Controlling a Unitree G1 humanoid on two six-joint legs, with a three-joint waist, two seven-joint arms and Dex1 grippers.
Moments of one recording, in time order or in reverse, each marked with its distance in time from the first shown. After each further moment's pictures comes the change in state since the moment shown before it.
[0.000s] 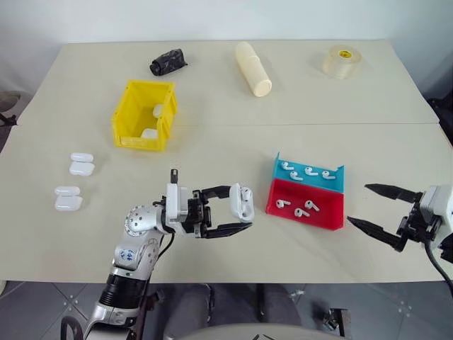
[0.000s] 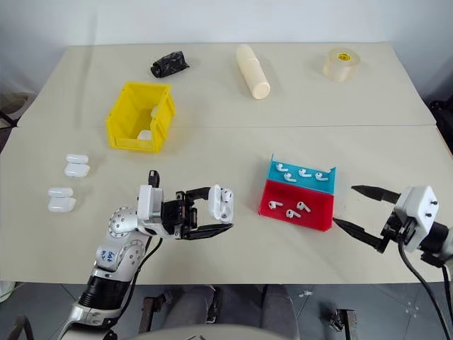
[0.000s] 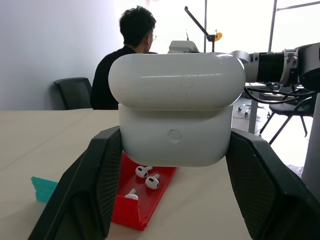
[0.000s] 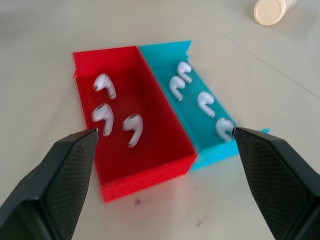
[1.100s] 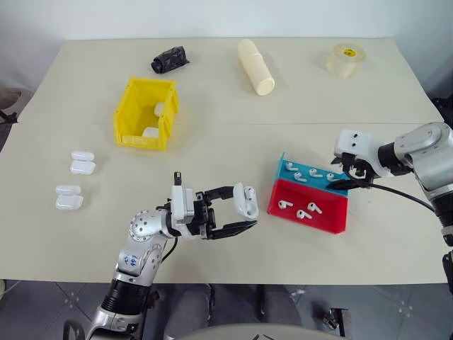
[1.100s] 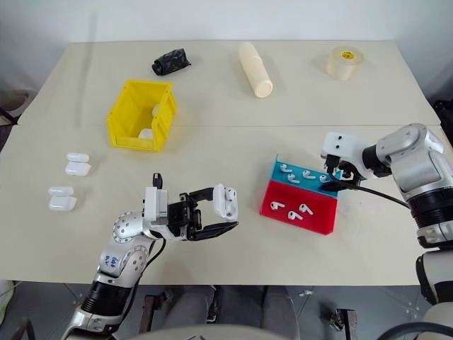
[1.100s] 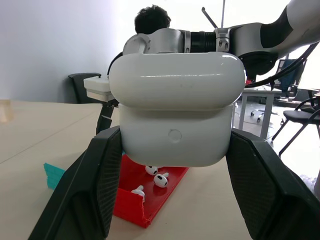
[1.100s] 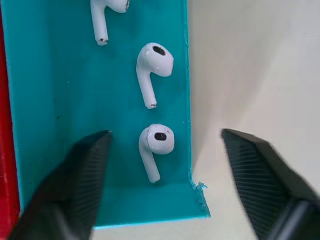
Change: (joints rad) left arm 0.034 -0.007 -0.028 -0.030 0.010 0.003 0.085; right arm -0.897 -0.057 0.788 0.508 -0.587 0.176 0.181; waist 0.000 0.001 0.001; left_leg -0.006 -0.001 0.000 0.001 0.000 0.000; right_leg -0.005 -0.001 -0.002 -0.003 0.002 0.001
